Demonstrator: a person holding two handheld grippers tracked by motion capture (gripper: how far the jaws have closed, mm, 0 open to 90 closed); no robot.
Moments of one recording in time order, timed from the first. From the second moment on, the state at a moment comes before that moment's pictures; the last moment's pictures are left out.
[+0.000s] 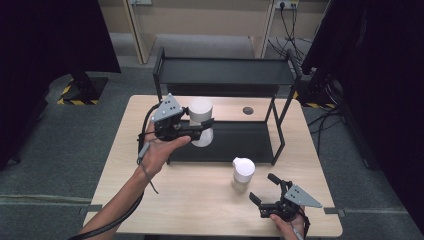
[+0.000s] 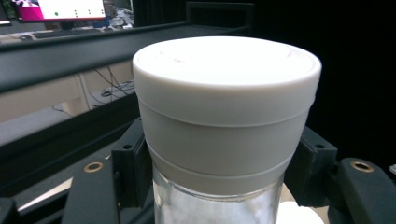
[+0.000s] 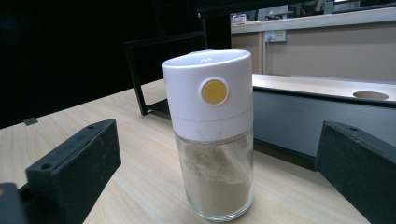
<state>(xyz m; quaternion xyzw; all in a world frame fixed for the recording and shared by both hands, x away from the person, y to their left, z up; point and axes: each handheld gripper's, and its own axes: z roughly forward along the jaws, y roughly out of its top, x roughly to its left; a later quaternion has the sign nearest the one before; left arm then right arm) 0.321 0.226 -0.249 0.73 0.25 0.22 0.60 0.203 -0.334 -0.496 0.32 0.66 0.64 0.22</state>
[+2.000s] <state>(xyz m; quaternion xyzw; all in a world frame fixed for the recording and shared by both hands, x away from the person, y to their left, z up) 0.398 0.177 -0.131 0.68 0.36 0.30 0.57 0.200 -0.339 -0.496 0.32 0.65 0.65 0.22</state>
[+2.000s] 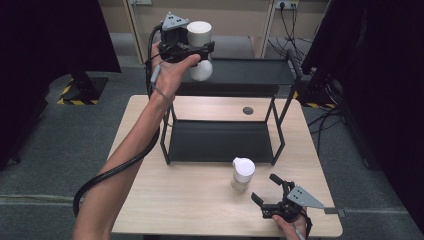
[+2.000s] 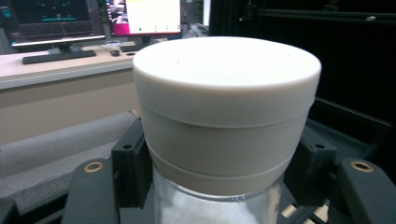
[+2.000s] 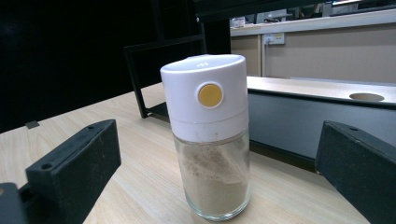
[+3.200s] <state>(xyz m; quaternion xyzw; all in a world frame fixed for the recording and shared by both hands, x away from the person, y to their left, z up) 0.412 0.162 -0.155 0.66 0.38 0.35 0.55 0.201 -0.338 -0.497 0.32 0.66 0.65 0.21</state>
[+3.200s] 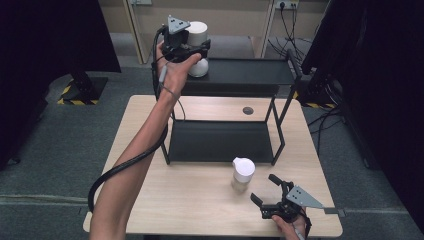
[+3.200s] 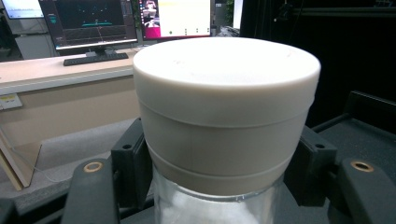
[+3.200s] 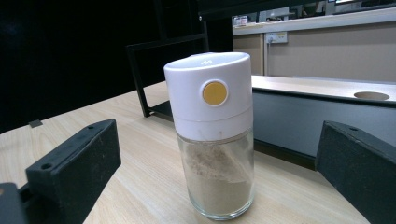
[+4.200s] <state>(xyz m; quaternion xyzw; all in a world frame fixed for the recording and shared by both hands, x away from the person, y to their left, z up) 0.389 0.164 -0.162 0.63 0.40 0.34 0.57 0.202 -0.336 -0.497 0.32 0.66 0.65 0.21</state>
